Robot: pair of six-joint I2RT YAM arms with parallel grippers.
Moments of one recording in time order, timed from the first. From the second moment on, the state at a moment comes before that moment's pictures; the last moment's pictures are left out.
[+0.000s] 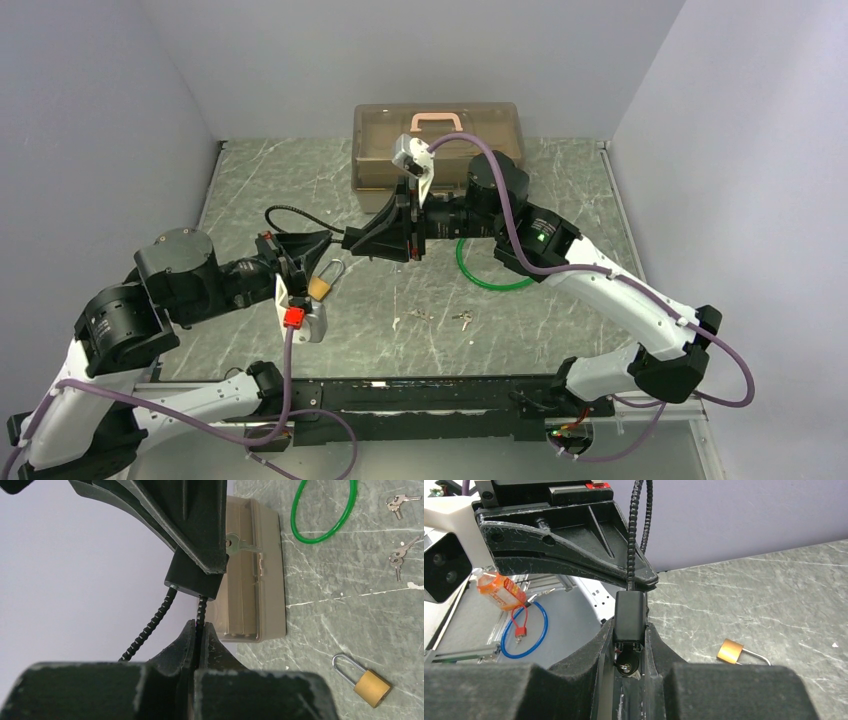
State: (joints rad) left arm -0.95 0.76 1.49 -0.93 0.10 1.17; right arm 0.97 1.34 1.55 -0.23 -0.60 0.24
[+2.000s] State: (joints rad) left arm -0.99 0.93 1.66 -1.12 0.07 1.22; right arm 0.98 1.36 1.57 -0.31 -0.63 0.29
